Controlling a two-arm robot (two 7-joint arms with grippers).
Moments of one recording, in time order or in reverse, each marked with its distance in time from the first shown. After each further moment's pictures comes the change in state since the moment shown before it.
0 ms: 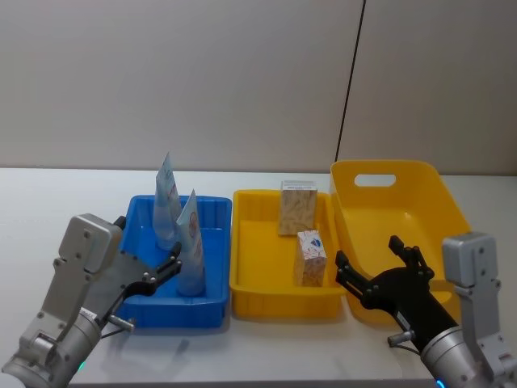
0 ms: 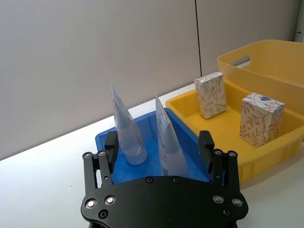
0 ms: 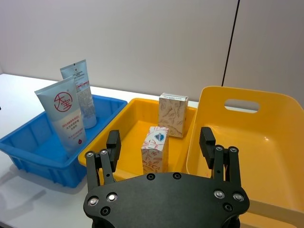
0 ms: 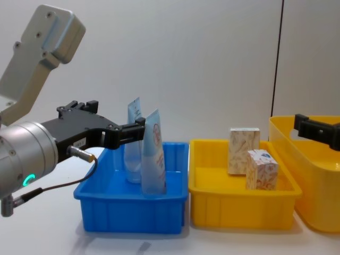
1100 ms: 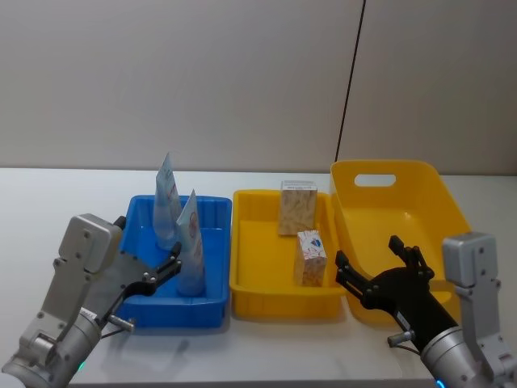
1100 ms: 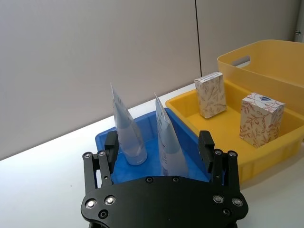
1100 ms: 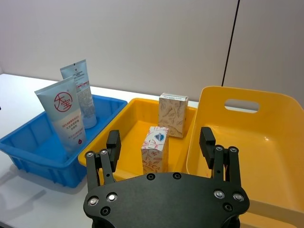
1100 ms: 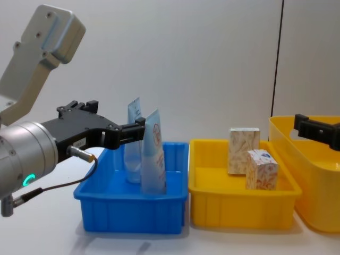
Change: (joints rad) left arm 0.000 0.000 0.000 0.000 0.000 0.000 0.000; right arm 0.000 0.000 0.000 0.000 0.000 0.000 0.000
